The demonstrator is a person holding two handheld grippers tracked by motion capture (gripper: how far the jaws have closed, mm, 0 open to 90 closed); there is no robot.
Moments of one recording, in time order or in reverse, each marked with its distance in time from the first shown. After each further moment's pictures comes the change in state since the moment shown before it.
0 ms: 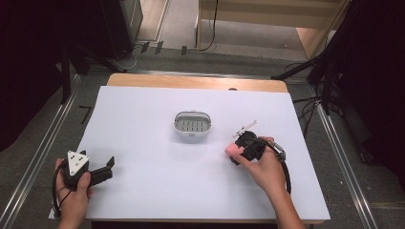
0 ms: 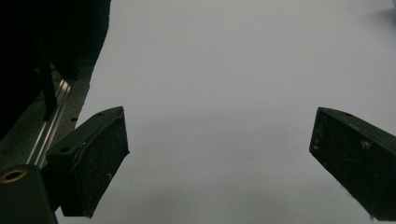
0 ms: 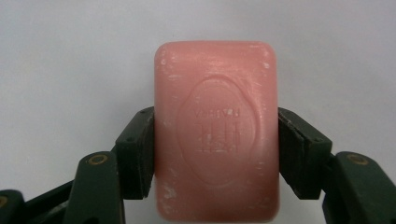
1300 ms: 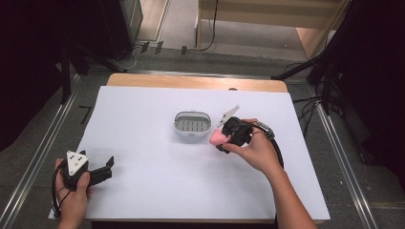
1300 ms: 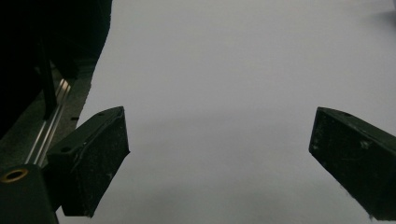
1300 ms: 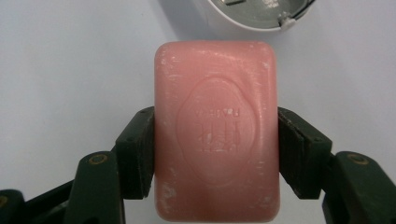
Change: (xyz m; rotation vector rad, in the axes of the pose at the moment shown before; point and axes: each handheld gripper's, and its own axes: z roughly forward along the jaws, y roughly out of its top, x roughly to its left) left arm 0.001 0.000 0.000 -0.004 0.002 -0.011; right arm 0.007 0.060 -0.011 -0.065 0.112 -0.327
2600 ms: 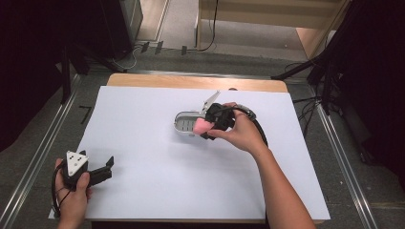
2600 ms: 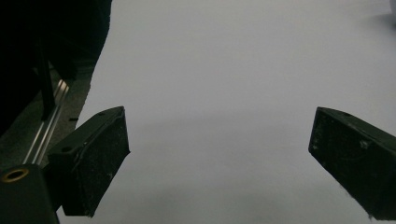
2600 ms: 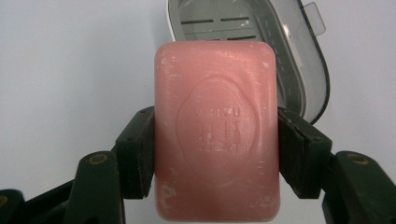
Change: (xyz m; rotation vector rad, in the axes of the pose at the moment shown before) left arm 0.001 0.000 -0.001 -0.004 -0.005 -0.004; right arm -0.016 0.060 0.019 -0.024 0.077 -0.155
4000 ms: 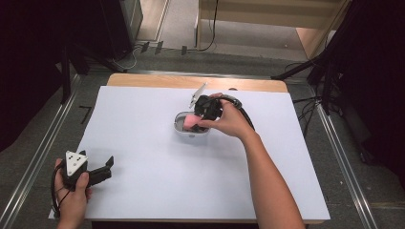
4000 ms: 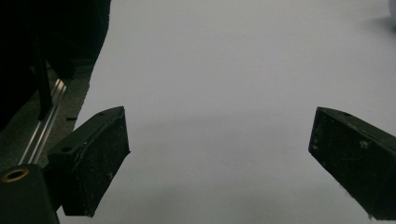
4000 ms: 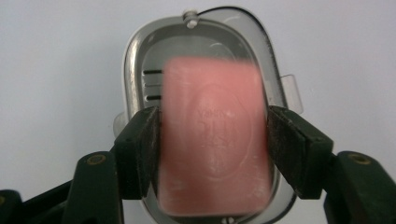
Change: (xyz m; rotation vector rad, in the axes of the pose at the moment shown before) left arm 0.001 0.000 0.000 -0.003 -0.010 -0.009; right arm -0.029 0.031 0.028 -0.025 0.039 -0.084
